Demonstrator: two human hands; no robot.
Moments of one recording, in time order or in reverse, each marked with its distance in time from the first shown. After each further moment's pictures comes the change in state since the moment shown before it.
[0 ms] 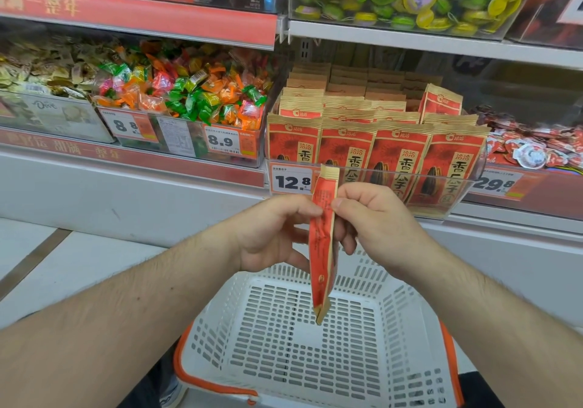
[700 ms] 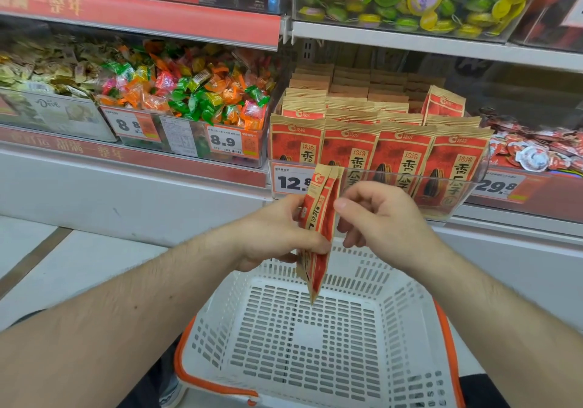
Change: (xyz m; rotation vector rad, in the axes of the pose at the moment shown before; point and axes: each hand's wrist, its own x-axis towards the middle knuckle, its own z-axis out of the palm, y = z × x) left_hand -0.007 0.003 0.007 0.331 0.255 -0.077; right_hand 0.000 0.006 -0.010 -0.212 0.089 -0.039
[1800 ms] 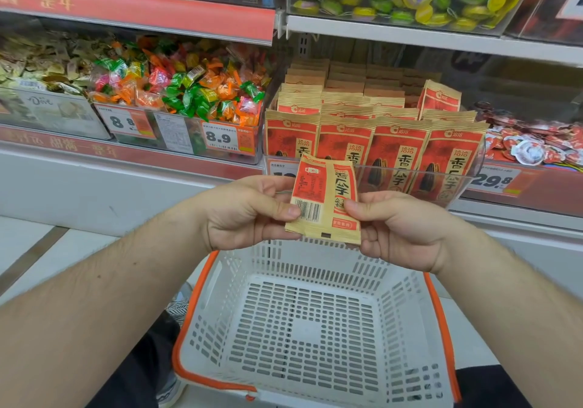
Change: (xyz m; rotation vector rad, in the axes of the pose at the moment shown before) left_hand -0.002 0.007 -0.039 -0.588 -0.337 -0.003; right_hand 0.008 0.007 -0.021 0.718 -0.406 0.530
